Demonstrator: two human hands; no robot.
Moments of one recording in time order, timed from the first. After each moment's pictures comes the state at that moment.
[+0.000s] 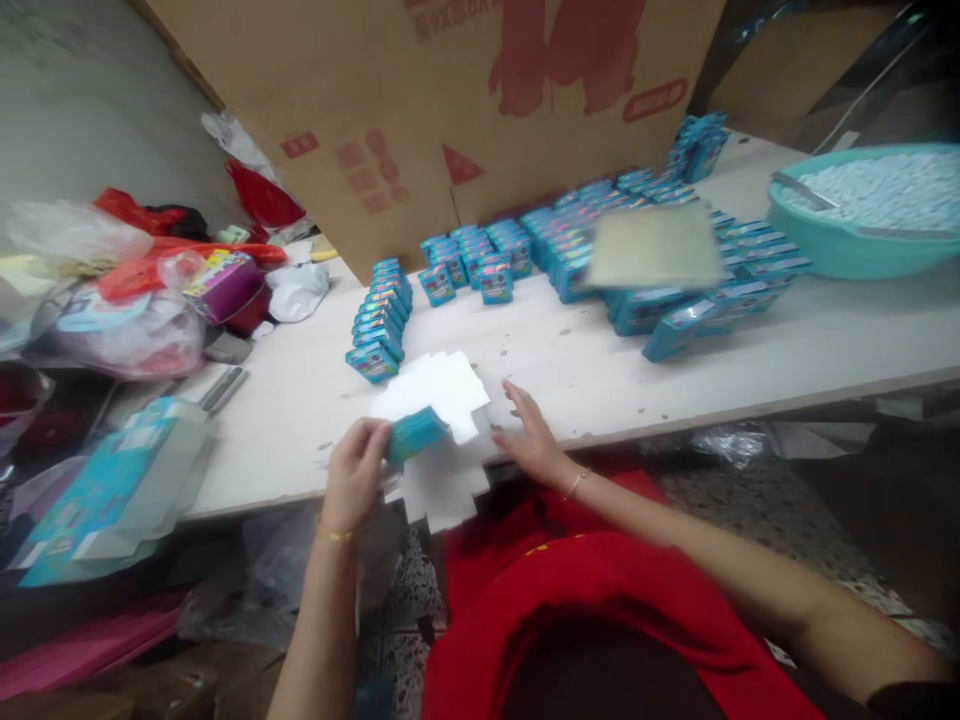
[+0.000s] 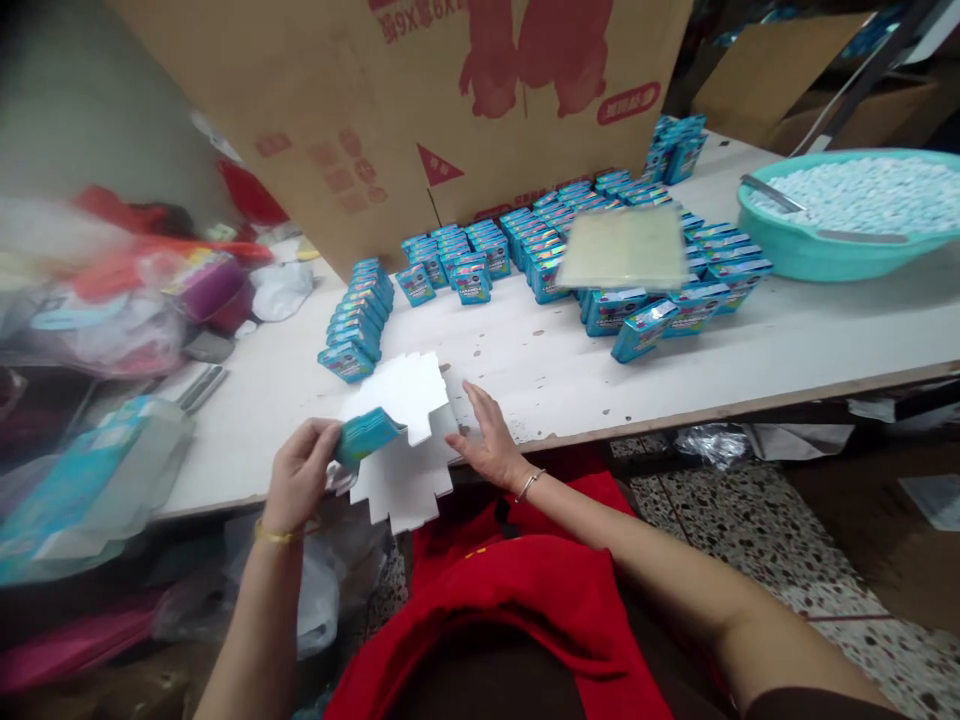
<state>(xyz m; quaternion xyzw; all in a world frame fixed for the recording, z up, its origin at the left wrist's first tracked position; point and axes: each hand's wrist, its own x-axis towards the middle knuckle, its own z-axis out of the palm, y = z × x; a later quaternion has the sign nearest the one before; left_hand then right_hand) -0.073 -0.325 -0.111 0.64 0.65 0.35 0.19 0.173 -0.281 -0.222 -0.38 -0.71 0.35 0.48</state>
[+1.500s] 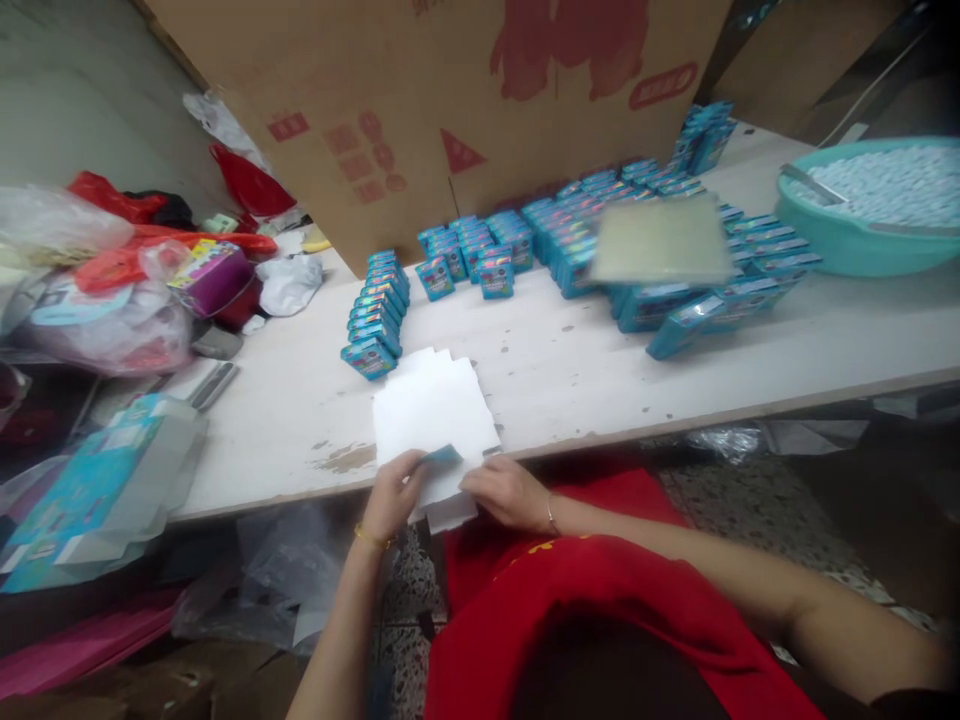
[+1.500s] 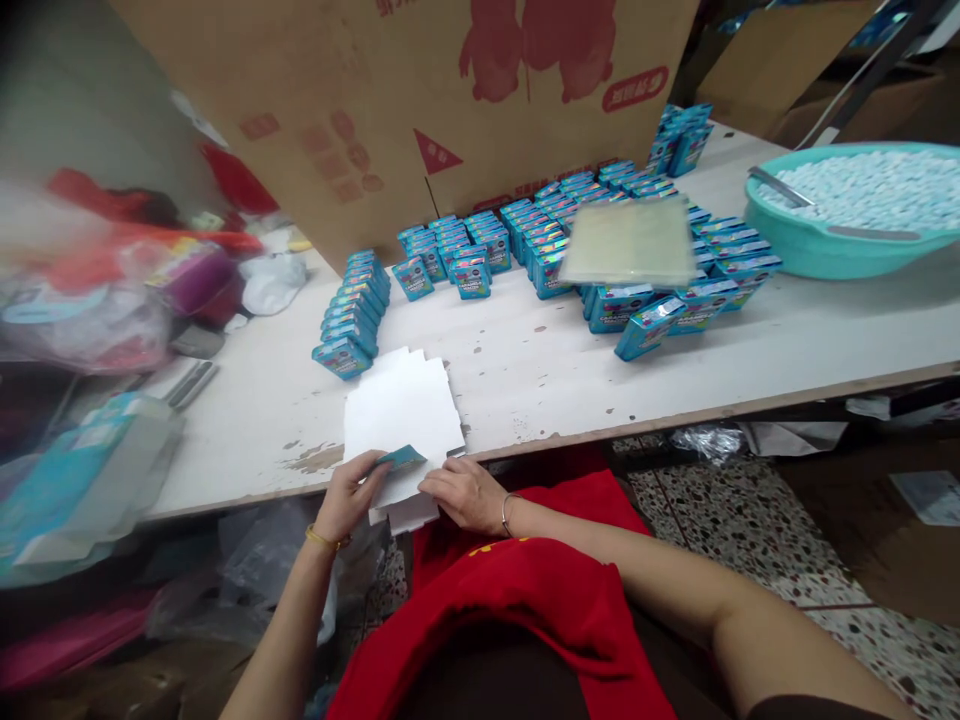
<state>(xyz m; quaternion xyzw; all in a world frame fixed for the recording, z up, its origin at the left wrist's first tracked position) -0.081 -0.333 -0.181 0.70 0.61 0.24 0.27 0.139 -0.315 -0.257 -0.23 -0.90 0.16 0.33</state>
